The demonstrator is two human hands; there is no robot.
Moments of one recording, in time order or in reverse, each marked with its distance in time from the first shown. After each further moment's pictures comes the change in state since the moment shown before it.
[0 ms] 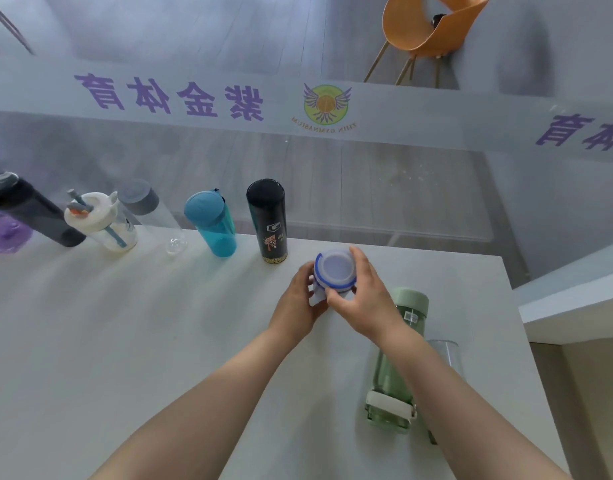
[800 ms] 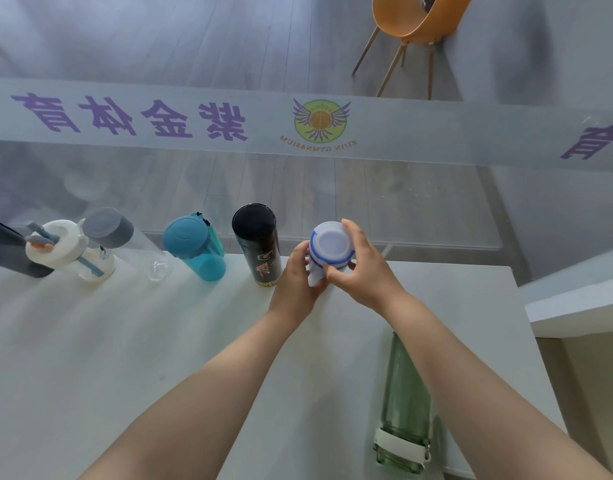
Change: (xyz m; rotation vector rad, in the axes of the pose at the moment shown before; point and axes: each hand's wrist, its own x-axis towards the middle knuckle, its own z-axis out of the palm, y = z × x) left_hand 0.089 0.013 -0.009 -0.008 0.057 0.093; right_hand 0.099 -0.001 -0.014 0.068 -0.053 -0.003
